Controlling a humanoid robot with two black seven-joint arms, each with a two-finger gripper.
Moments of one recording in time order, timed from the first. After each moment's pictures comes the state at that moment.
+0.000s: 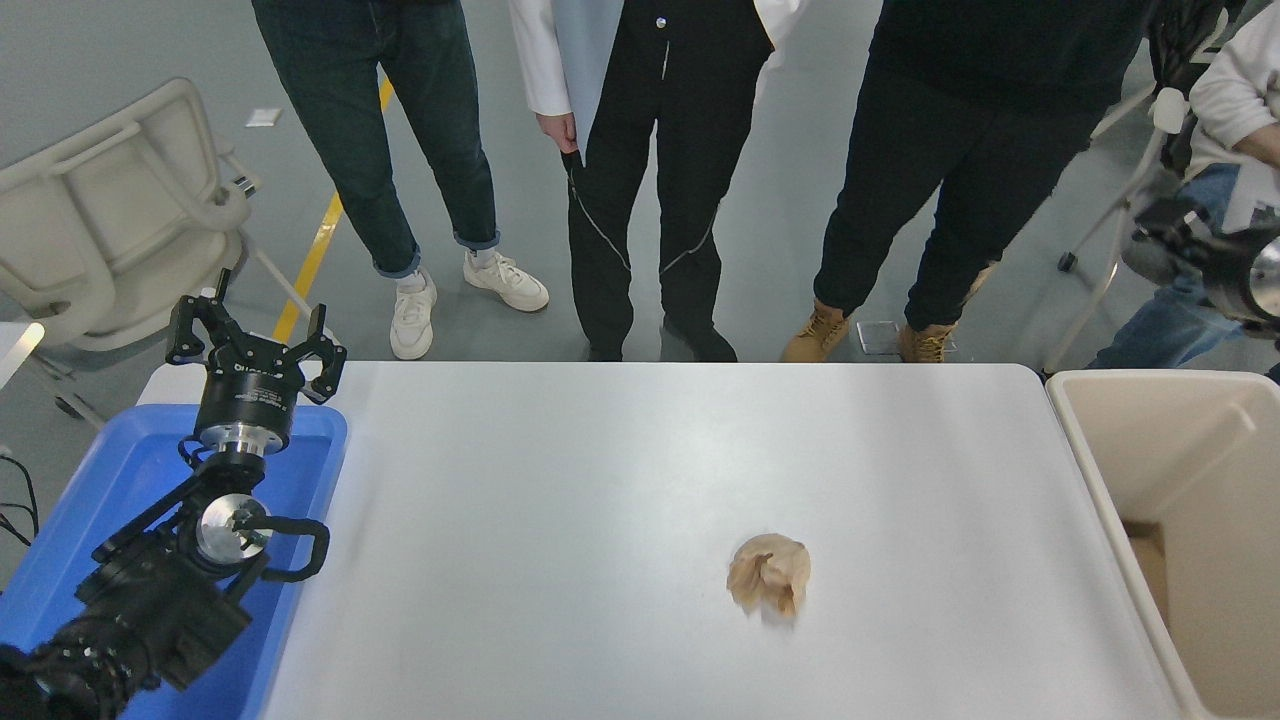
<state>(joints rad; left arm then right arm) -0.62 0.21 -0.90 -0.40 -0.07 -0.54 -0.56 1.84 -0.67 -1.17 1.05 0.07 0.21 -0.05</state>
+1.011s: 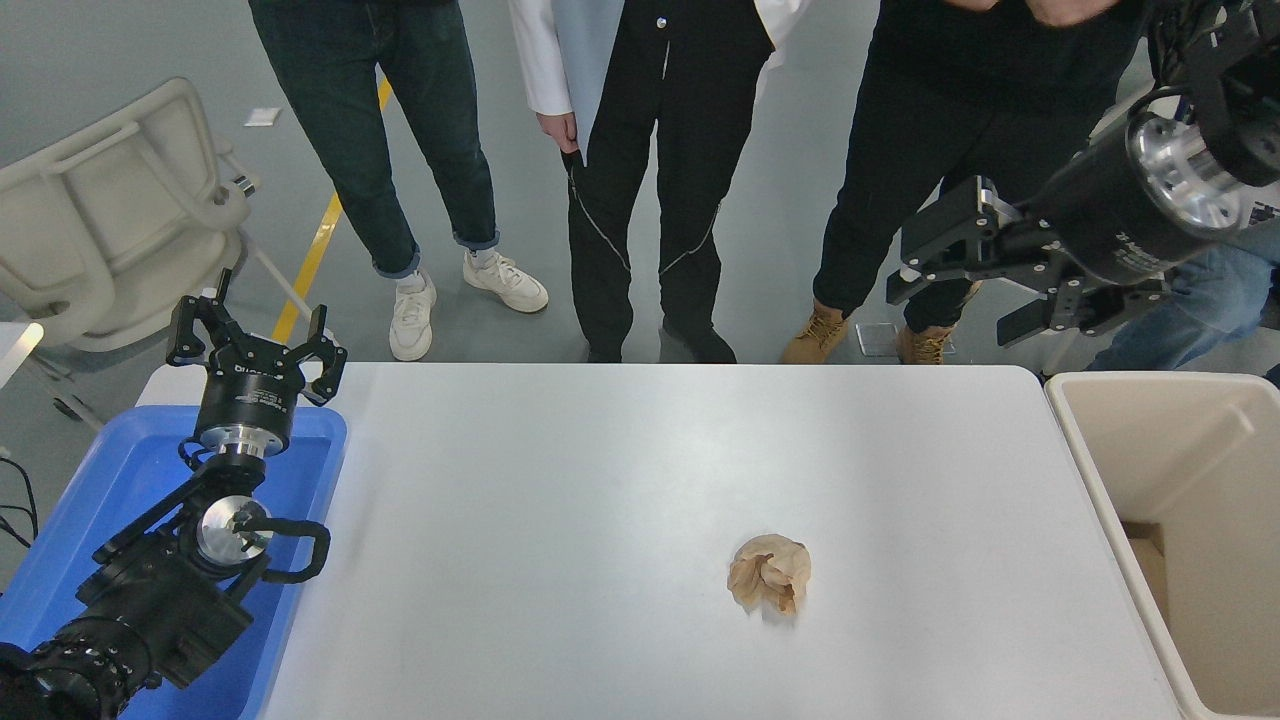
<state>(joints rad) -0.62 0.21 -0.90 -0.40 -0.07 -0.54 -0.56 2.46 -0.46 -1.23 1.51 0.08 0.77 -0.05</state>
